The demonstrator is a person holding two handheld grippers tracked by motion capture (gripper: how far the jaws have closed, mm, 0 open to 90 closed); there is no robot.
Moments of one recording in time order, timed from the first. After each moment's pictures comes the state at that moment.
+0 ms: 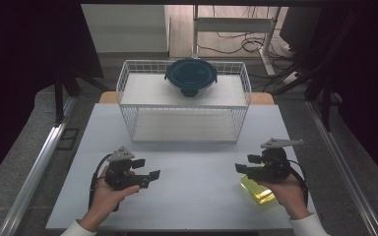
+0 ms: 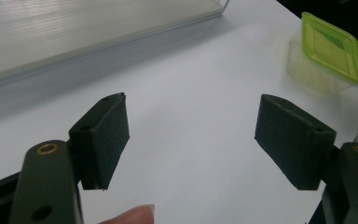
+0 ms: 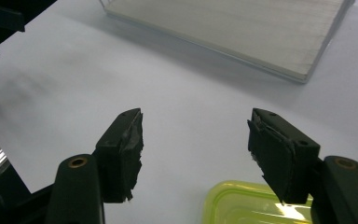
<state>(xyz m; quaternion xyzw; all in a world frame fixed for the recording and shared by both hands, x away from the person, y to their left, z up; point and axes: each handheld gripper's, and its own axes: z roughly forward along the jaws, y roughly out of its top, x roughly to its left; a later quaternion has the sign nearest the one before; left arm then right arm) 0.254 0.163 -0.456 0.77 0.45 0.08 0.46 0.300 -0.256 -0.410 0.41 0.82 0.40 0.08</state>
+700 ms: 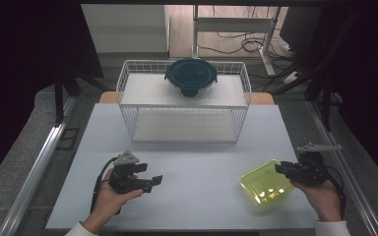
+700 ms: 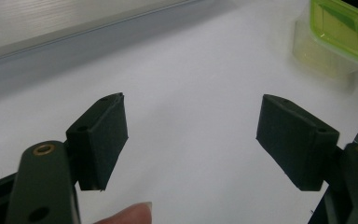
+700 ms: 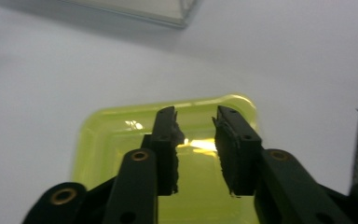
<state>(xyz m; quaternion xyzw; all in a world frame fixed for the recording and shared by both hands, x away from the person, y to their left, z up) 0.252 0.157 -0.467 0.78 0.44 0.07 0.43 0.298 -0.349 -0.415 0.50 0.79 0.33 0.14</state>
